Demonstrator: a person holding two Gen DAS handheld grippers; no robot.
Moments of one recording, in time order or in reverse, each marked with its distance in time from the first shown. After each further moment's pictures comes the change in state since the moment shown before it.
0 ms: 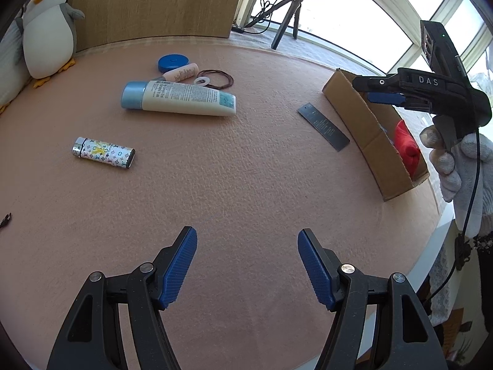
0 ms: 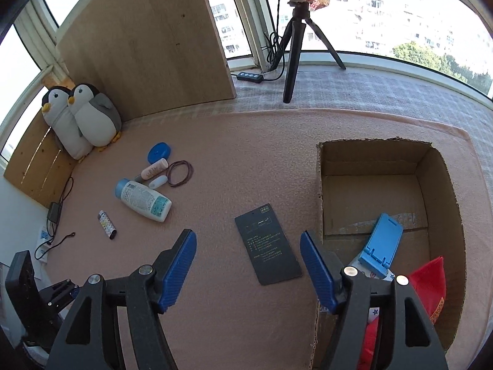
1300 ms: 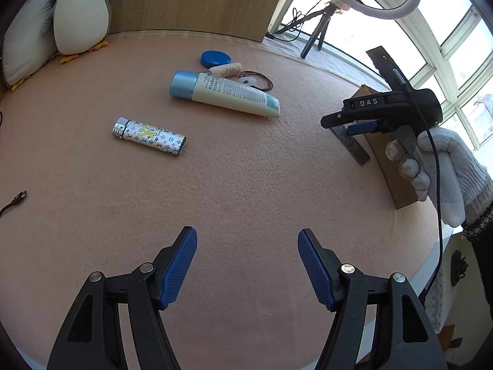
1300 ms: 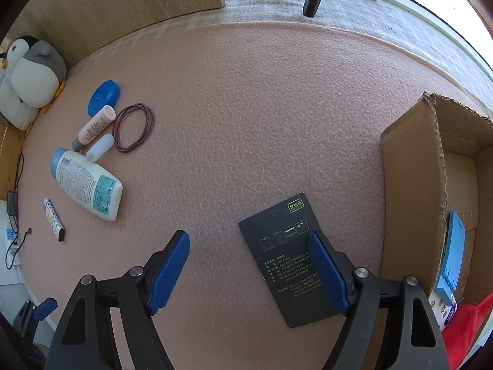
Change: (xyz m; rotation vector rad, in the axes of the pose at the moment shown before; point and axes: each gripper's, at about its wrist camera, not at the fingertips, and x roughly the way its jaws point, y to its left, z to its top) left arm -0.013 0.047 -0.010 -0.085 -0.019 0.004; right arm 0.117 0.017 0.008 0.049 0.329 -0.124
